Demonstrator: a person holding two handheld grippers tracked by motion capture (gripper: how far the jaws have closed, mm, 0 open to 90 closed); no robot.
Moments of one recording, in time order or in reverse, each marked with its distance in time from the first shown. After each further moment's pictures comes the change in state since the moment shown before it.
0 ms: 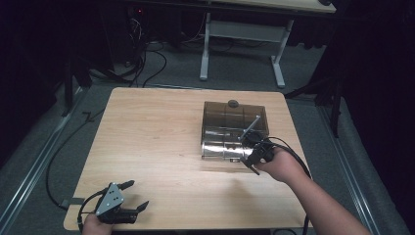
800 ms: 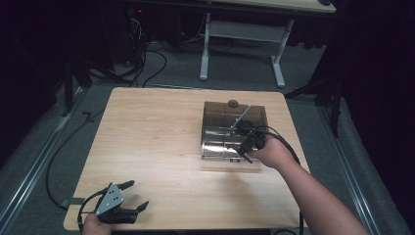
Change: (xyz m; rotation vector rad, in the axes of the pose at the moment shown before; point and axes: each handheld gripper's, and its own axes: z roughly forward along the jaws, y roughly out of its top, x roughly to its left) left arm 0.000 0.000 0.000 -0.001 -0.006 -0.001; right arm -0.015 0.039 0.006 -0.013 -0.015 -0.010
